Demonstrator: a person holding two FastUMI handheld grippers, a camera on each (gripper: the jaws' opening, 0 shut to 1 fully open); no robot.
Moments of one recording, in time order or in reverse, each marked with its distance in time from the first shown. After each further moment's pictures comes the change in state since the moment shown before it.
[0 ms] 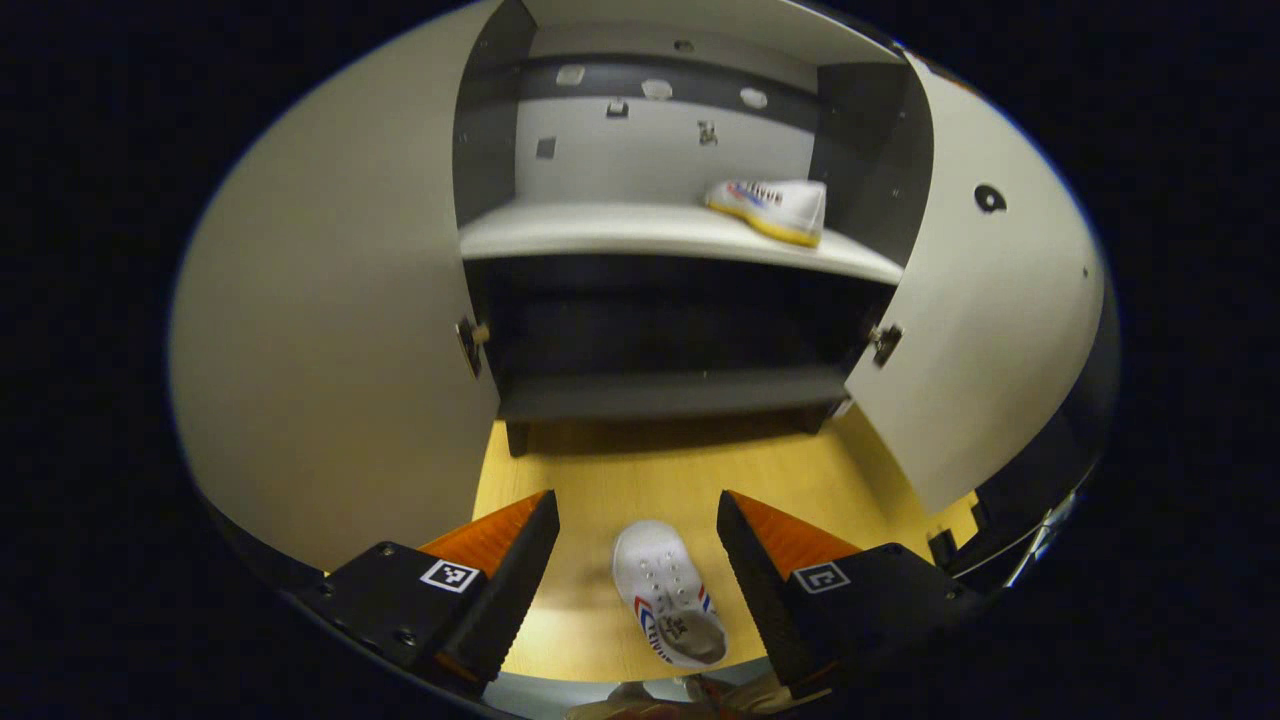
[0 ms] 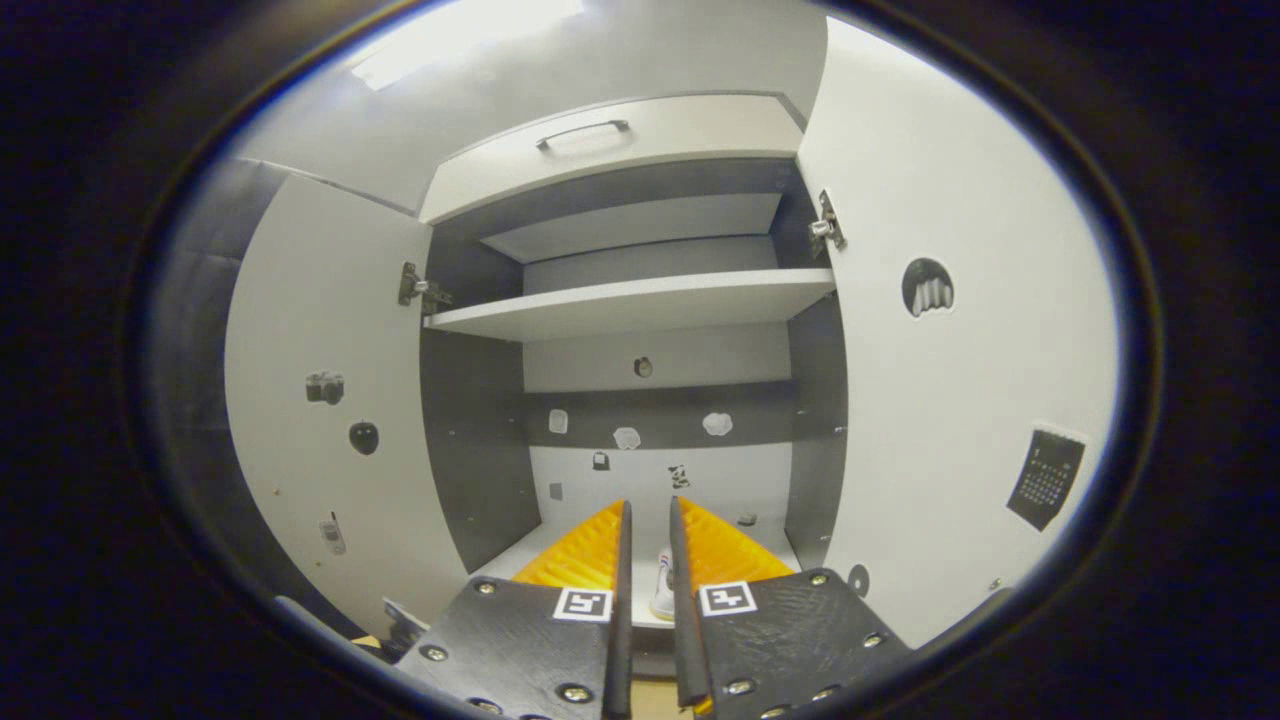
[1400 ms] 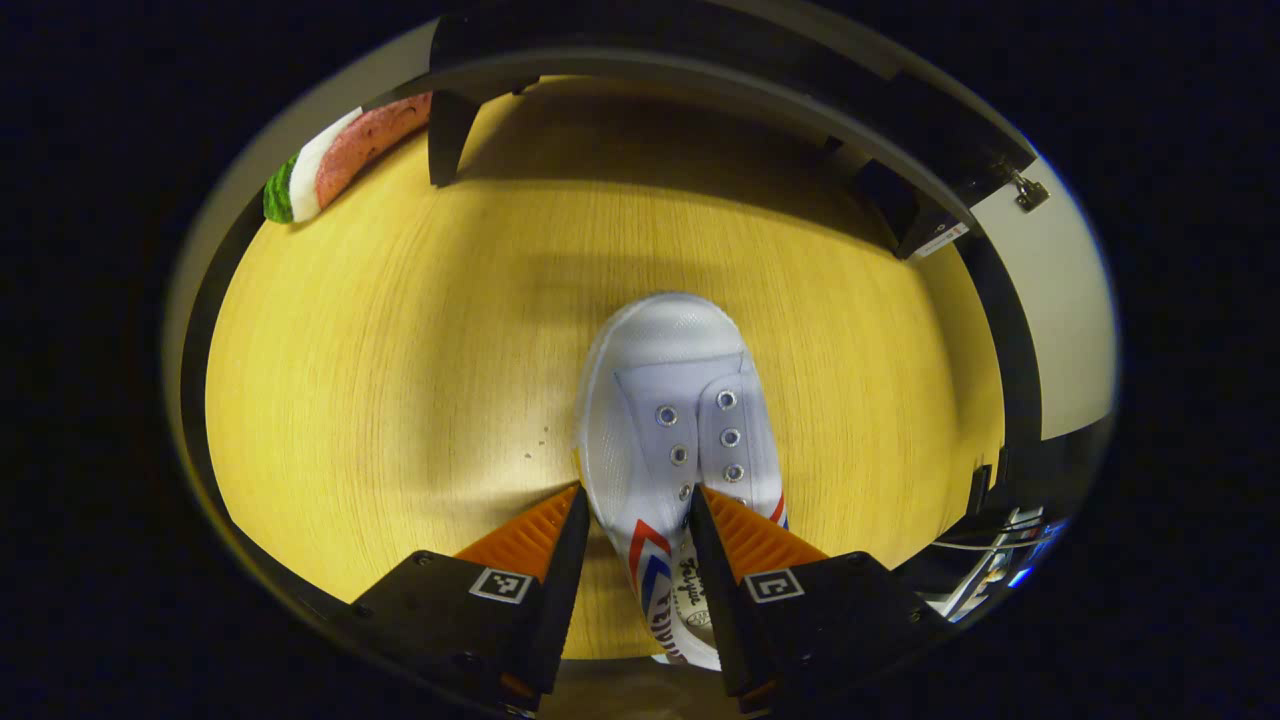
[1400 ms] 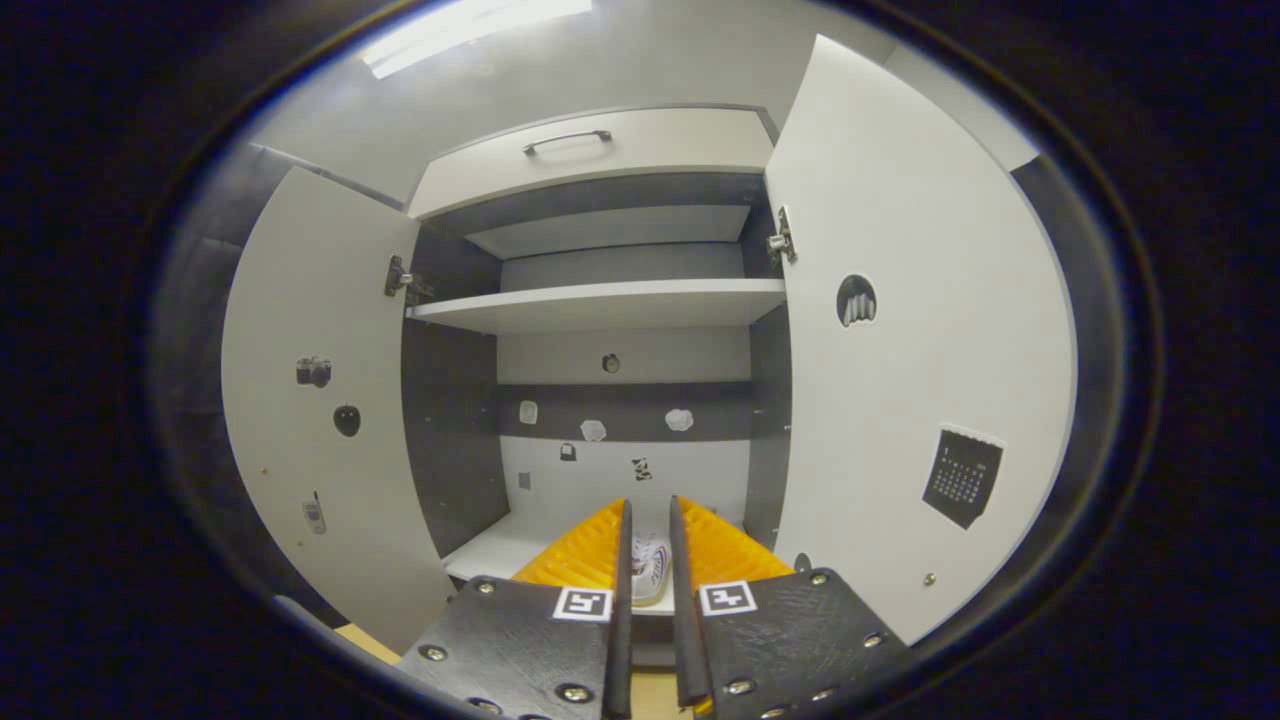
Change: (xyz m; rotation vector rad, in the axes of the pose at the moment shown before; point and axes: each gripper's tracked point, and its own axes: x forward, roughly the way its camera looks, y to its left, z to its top) left arm 0.095 -0.002 -0.148 -0.192 0.513 -0.054; right arm -0.025 -0.028 -0.006 -0.036 0.007 -0.083
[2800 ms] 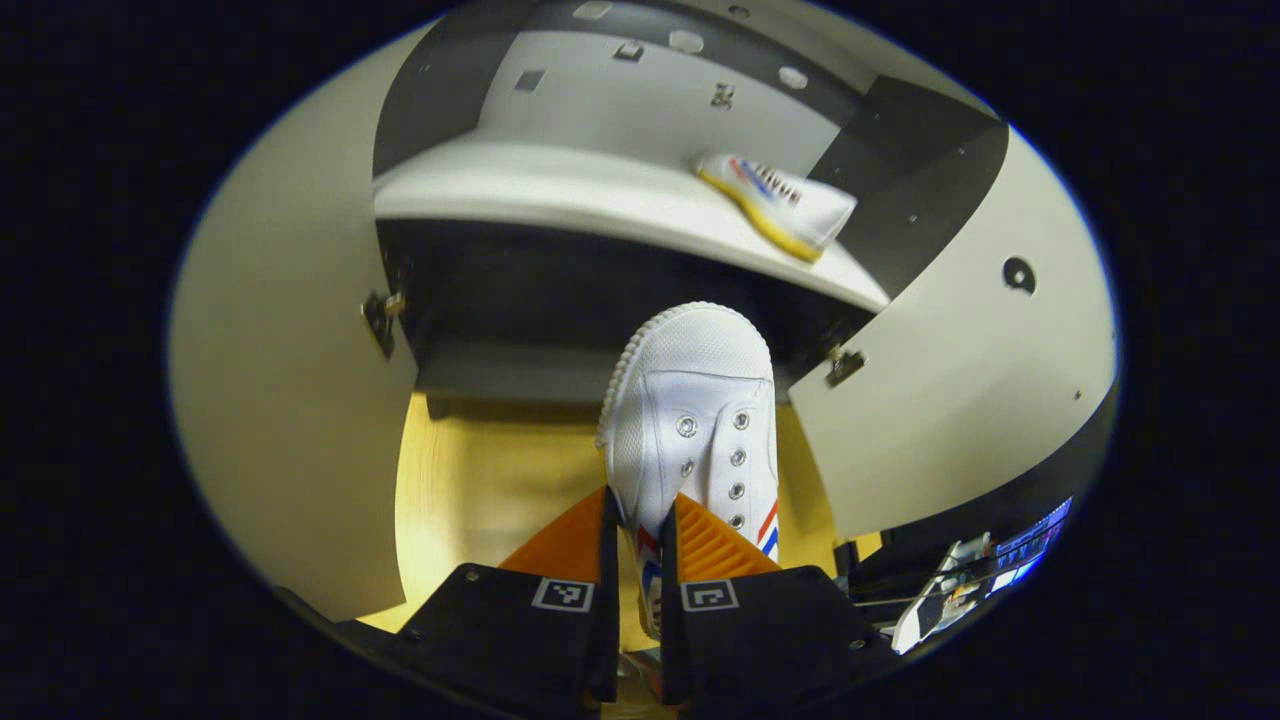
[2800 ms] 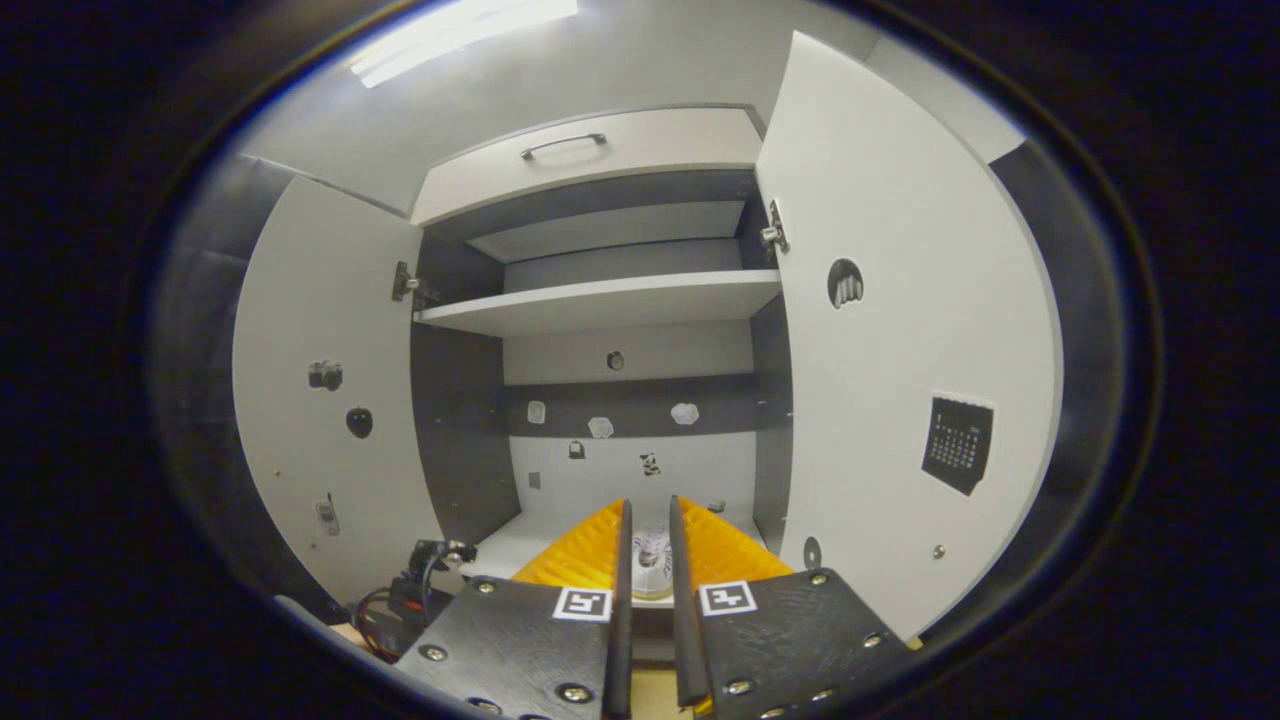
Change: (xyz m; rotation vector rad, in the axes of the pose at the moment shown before) left arm -0.205 -0.060 0.189 0.111 -0.451 -0.206; right arm -0.013 0.000 -0.013 0.045 -0.003 0.015
